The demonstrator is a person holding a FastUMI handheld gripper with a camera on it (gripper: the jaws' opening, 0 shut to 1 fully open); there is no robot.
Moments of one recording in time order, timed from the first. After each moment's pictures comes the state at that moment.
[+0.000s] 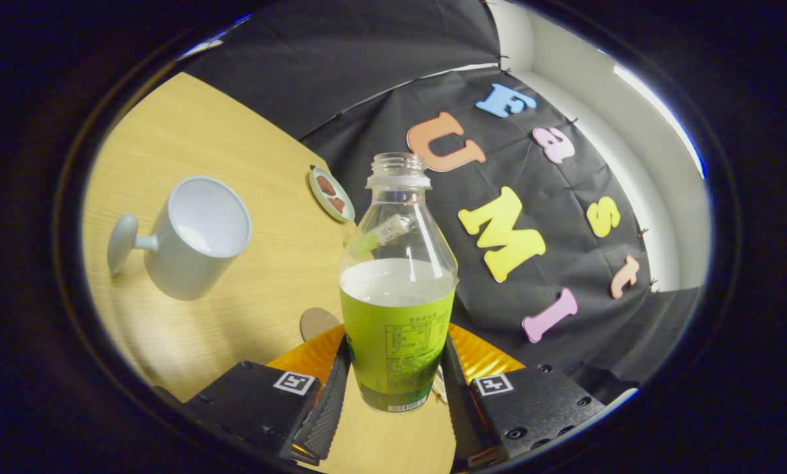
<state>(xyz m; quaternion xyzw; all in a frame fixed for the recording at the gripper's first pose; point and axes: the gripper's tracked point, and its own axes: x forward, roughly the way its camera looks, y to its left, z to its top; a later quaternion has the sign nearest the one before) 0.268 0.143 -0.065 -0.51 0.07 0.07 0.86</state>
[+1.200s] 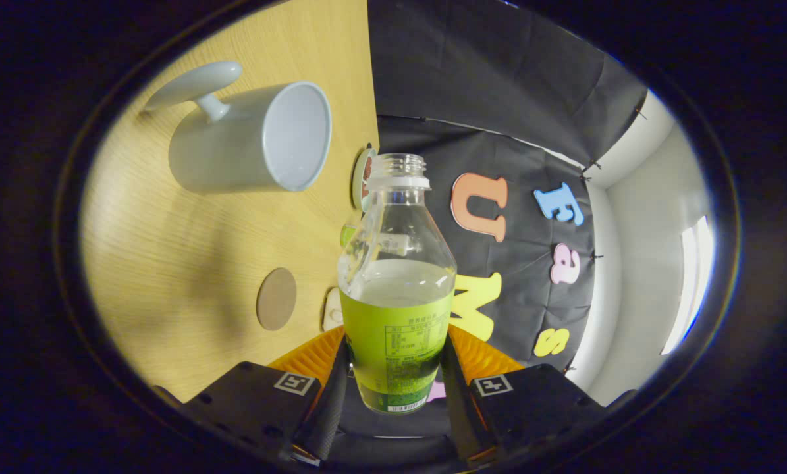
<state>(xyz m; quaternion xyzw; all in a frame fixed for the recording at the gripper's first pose) 0.267 0.157 -0.037 -0.74 -0.03 0.03 0.67</state>
